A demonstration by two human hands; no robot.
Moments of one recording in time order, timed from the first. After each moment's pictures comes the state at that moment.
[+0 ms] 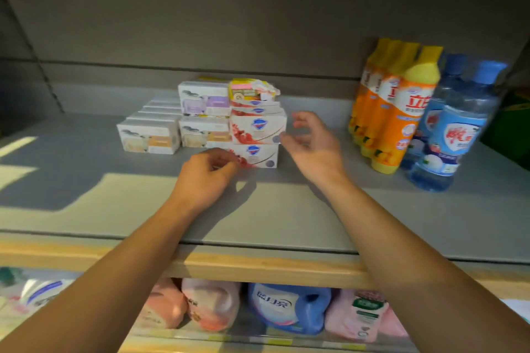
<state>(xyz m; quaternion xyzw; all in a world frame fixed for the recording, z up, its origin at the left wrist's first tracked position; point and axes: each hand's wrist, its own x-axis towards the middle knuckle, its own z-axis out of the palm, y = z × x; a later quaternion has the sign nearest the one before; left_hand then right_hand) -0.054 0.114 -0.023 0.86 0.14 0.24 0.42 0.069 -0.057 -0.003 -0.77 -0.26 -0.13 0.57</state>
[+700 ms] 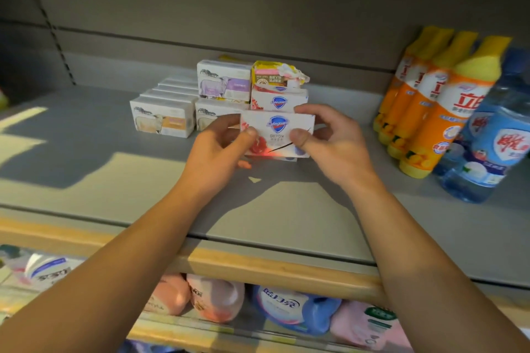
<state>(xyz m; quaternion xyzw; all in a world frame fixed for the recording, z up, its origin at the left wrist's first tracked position) -0.055 0.113 -0.017 0.70 0.05 0.29 0.65 0.052 -0.053 0.007 -0.71 -0.35 -0.04 0.61</state>
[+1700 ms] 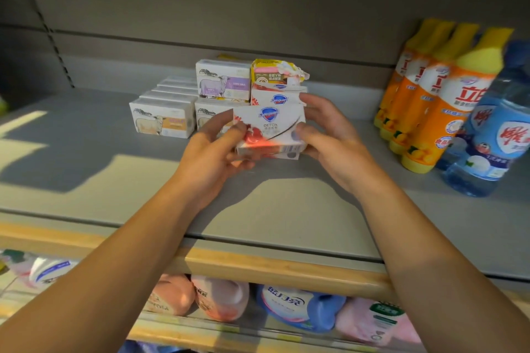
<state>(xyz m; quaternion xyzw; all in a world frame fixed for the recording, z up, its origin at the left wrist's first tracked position) -0.055 0.120 -0.016 0.56 0.02 0.22 0.80 0.056 -0.053 0.004 -0.66 -0.35 0.11 0.66</state>
